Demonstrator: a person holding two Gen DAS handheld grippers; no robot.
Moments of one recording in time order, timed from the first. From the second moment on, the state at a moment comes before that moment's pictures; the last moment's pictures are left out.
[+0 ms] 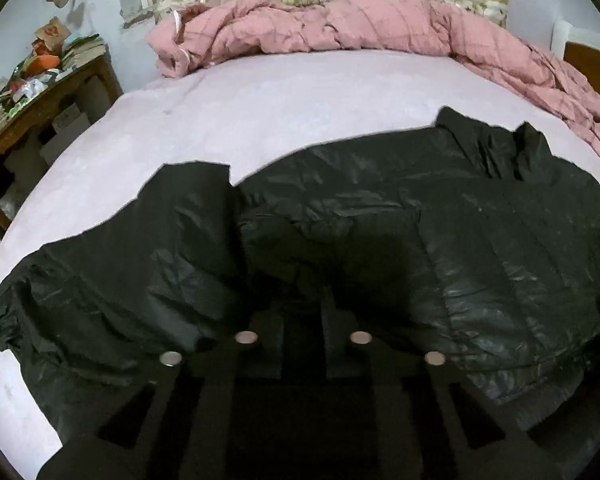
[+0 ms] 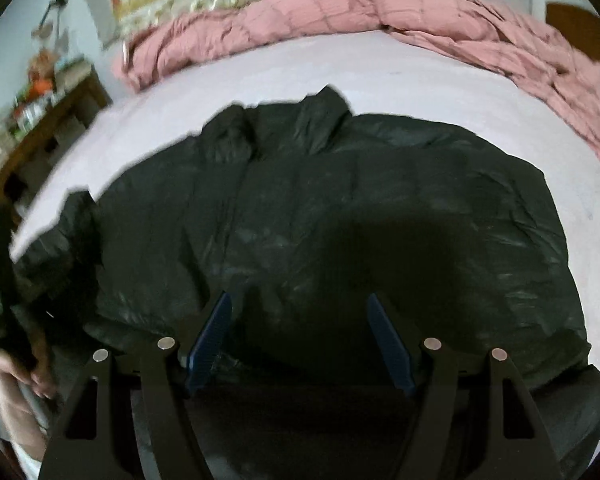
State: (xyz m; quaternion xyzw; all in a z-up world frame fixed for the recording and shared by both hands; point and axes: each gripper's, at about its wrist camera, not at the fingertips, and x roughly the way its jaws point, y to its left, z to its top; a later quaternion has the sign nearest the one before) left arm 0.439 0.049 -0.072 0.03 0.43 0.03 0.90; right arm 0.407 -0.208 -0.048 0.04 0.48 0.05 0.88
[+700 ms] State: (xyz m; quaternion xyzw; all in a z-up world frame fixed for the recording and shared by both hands) left arm 0.383 0.093 -0.010 -0.01 0.31 0.02 0.95; right arm 0.396 -0.221 -0.033 0.04 0.43 0.01 0.90
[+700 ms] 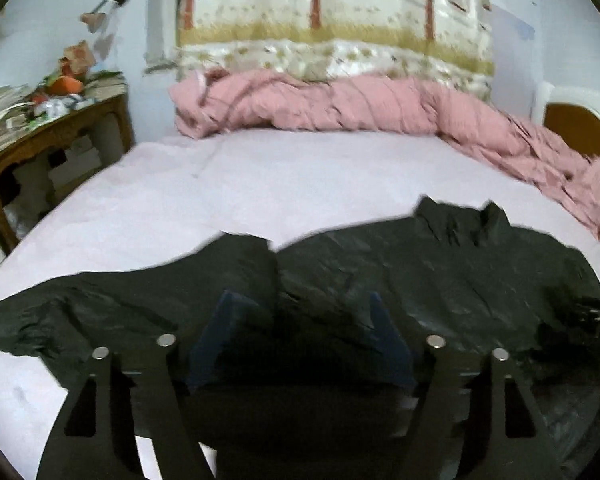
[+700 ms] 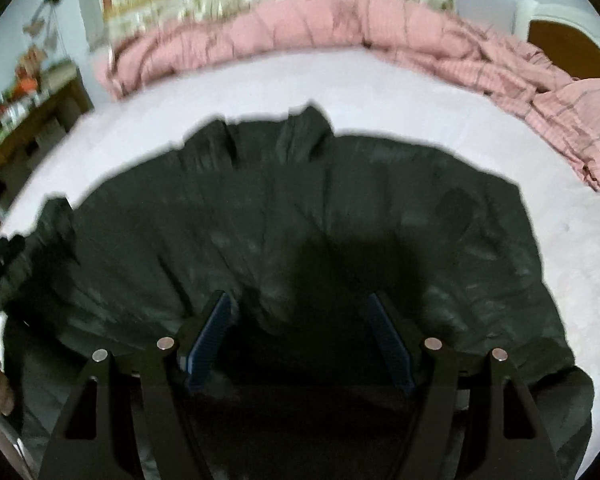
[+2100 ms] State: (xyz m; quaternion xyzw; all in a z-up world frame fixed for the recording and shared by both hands) left arm 0.331 0.322 -0.018 -0.21 0.21 0.11 0.95; right arm 0.392 -0.243 -0.022 0.05 0.39 -0.02 0.92
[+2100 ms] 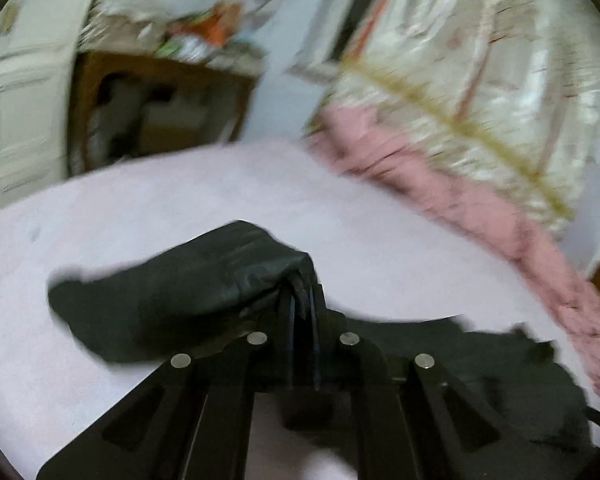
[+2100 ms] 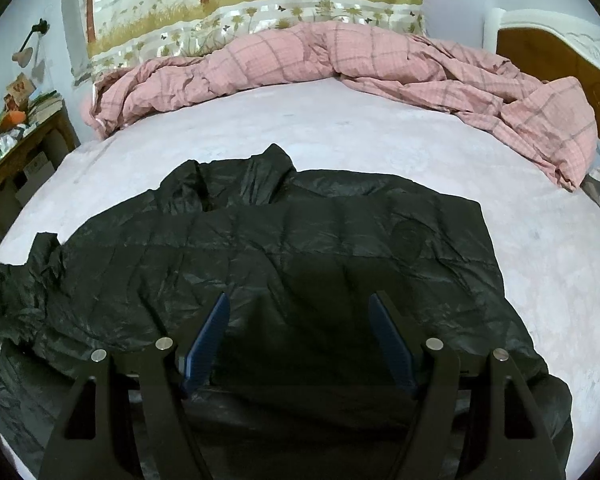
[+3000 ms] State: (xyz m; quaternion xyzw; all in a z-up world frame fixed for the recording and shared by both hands) left arm 0.405 -0.056 -0.032 -0.01 0.35 -0.18 0.92; right arm 0.388 -0.292 -0.015 0.11 0.38 -0.05 0.92
